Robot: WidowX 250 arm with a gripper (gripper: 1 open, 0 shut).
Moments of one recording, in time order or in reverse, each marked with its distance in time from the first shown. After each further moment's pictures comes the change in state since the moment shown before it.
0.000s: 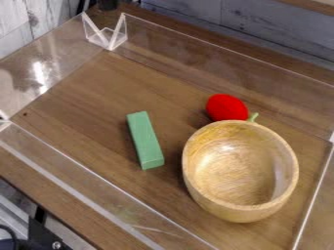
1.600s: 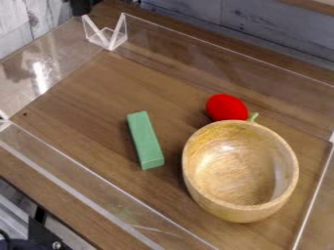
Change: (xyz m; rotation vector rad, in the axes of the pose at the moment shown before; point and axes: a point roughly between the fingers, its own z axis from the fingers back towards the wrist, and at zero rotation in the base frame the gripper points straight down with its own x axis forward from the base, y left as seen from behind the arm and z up) arm 0.031 -0.014 -0.014 0.074 0.007 0.146
